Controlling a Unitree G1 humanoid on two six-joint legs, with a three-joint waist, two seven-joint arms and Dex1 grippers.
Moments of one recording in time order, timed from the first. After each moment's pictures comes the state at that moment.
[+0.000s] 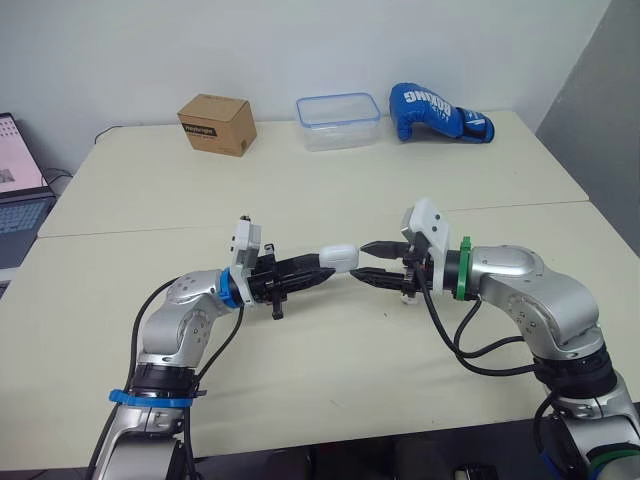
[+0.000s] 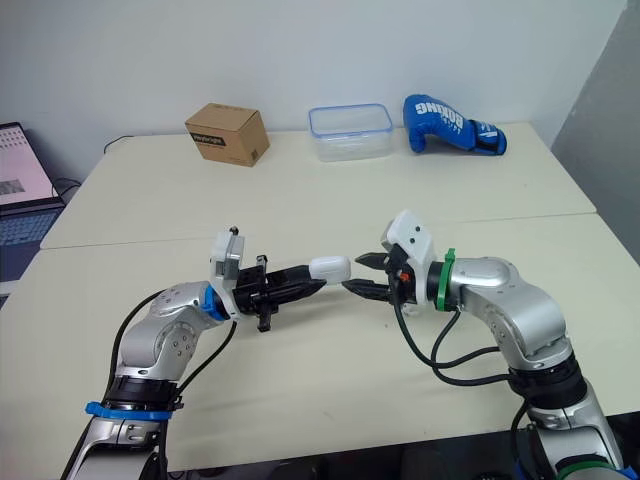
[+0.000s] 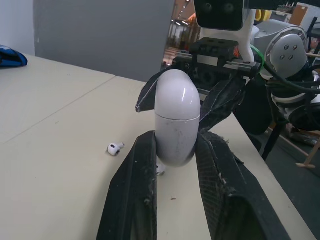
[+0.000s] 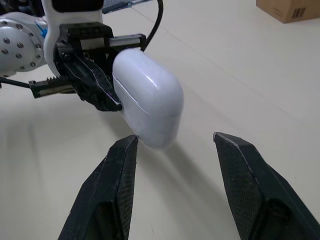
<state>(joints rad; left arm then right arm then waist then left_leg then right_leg) -0.43 0.44 0.02 0.08 -0.59 0.32 -1.26 -0.57 -0.50 0.14 -0.39 0.47 0.87 0.79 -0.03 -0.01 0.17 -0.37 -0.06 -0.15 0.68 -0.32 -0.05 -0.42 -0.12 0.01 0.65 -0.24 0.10</state>
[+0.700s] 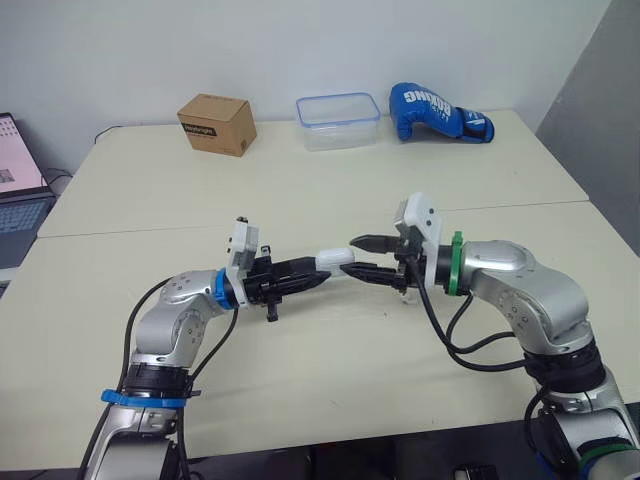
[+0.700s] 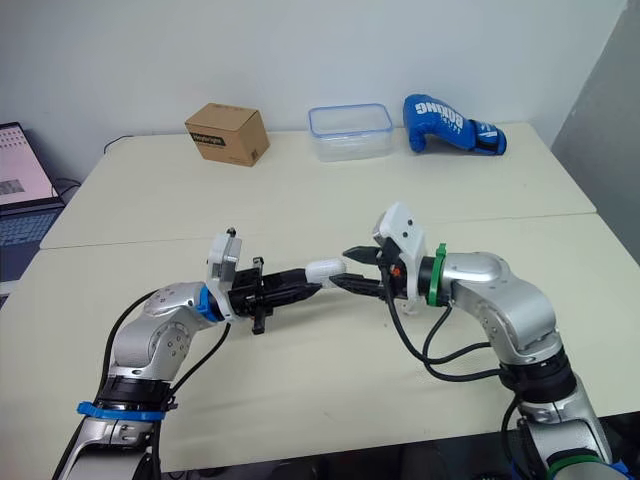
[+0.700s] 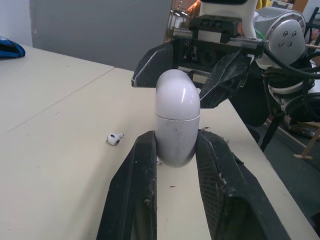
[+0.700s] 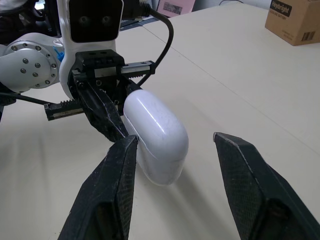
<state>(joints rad) -0.42 0.47 0.02 0.08 -0.58 0.33 -1.28 -0.61 -0.48 0.16 -0.36 0.48 0.83 0.80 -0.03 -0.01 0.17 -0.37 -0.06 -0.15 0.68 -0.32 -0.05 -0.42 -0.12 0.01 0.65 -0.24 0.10</state>
